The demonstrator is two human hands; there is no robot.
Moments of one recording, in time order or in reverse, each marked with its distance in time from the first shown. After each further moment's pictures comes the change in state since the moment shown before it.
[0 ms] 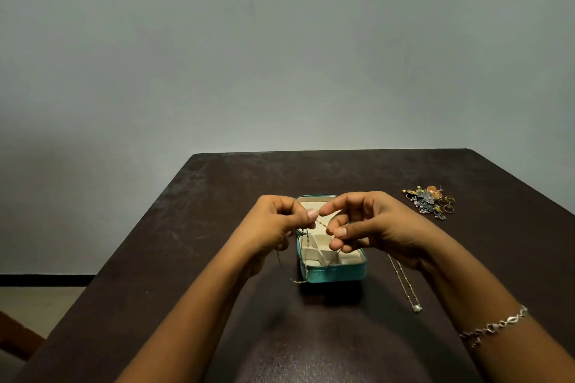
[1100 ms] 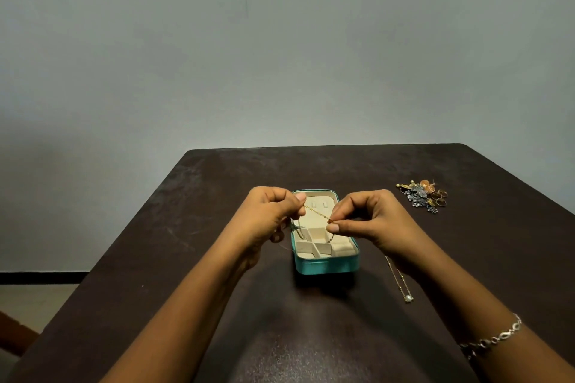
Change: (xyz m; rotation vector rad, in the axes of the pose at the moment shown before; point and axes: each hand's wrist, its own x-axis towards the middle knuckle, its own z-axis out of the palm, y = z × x) left_hand -0.003 0.003 0.006 -0.047 0.080 -0.007; right_hand -0.005 0.016 0.006 -0.238 0.260 -0.261
